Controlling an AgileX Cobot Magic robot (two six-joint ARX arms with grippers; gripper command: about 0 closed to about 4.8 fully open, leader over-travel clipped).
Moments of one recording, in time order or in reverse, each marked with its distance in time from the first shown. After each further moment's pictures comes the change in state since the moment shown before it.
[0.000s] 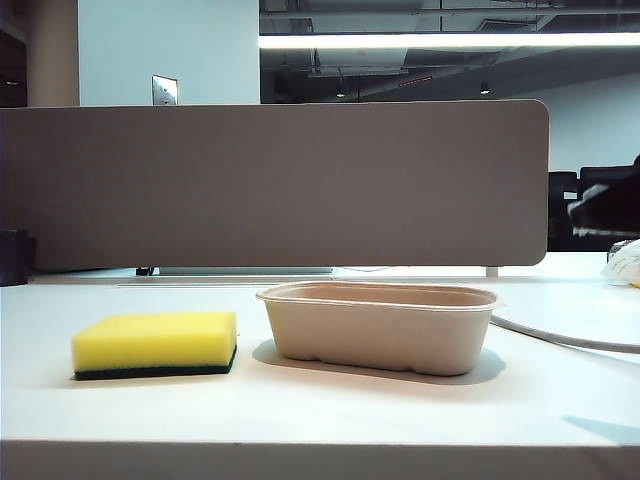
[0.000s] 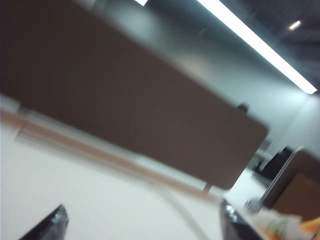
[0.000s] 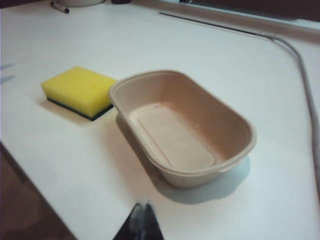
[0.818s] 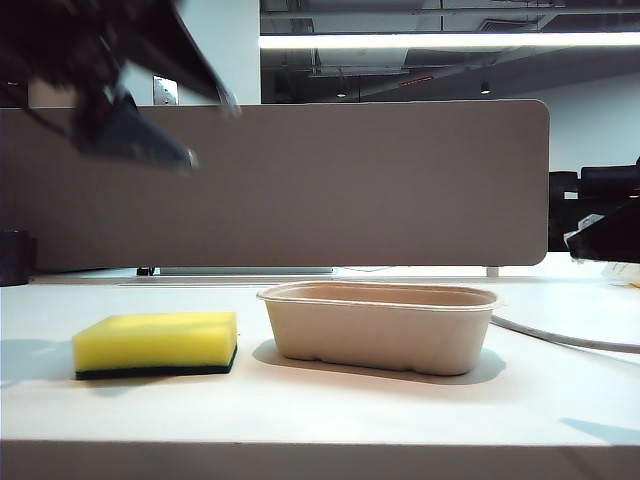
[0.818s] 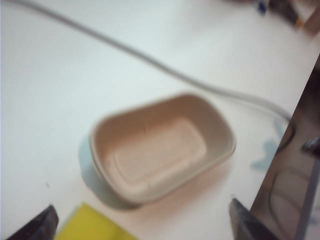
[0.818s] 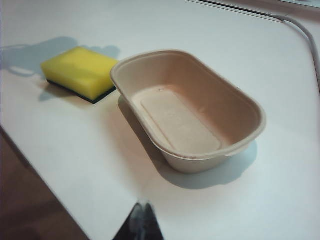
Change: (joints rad) left arm -0.323 1.276 0.871 -0.639 0.453 0.723; right arm 0.011 0.060 0.000 0.000 0.000 0.000
